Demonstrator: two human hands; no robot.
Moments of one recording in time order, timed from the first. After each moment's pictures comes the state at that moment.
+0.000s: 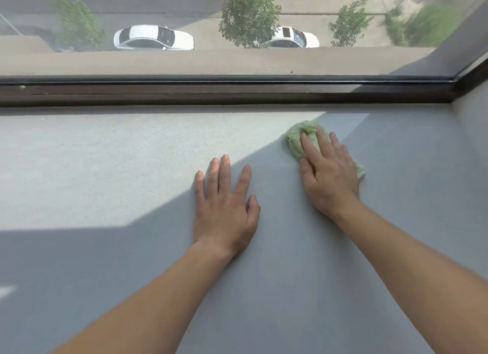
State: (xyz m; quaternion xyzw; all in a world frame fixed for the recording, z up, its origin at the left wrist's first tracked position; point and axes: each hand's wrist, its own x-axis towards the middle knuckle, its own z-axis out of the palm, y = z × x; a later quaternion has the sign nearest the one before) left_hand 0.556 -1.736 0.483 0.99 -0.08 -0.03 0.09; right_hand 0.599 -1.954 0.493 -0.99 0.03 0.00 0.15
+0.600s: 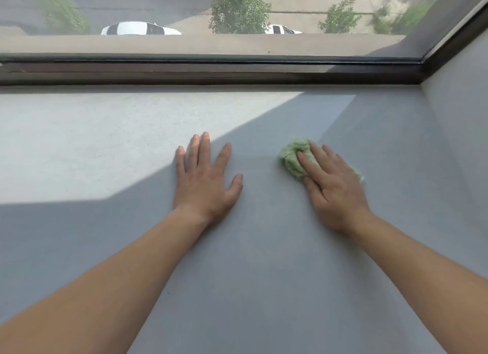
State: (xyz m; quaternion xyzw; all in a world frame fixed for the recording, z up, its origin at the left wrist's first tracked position) left_hand 0.544 -1.734 0.483 0.99 -0.09 -0.05 0.09; right_hand 0.506 -2.005 0.495 -0.99 -0.05 0.05 0.14
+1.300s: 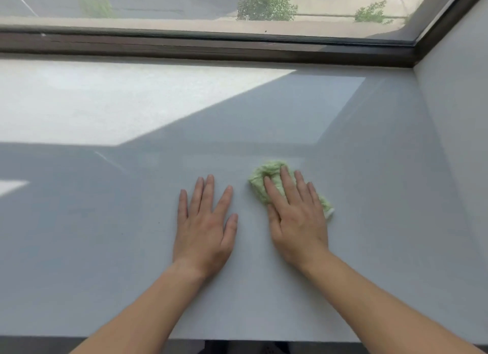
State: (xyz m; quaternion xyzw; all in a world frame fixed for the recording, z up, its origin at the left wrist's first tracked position) left_hand 0.363 -1.782 0.491 0.99 -0.06 -0.05 0.13; right_hand 0.377 -1.979 0.492 -0.99 -0.07 0.02 0.16
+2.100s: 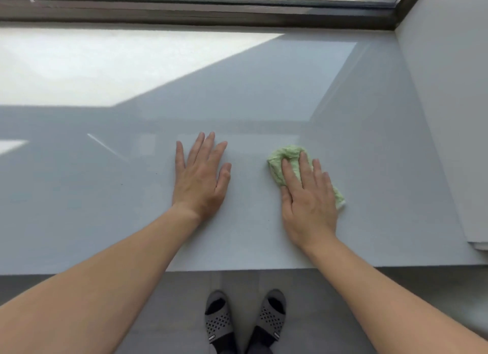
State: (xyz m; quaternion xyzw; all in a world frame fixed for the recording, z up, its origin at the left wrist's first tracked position) left_hand 0.353 -1.807 0.501 0.97 -0.10 0.00 0.21; right_hand 0.296 -2.022 0.502 -0.99 0.02 0.02 0.15
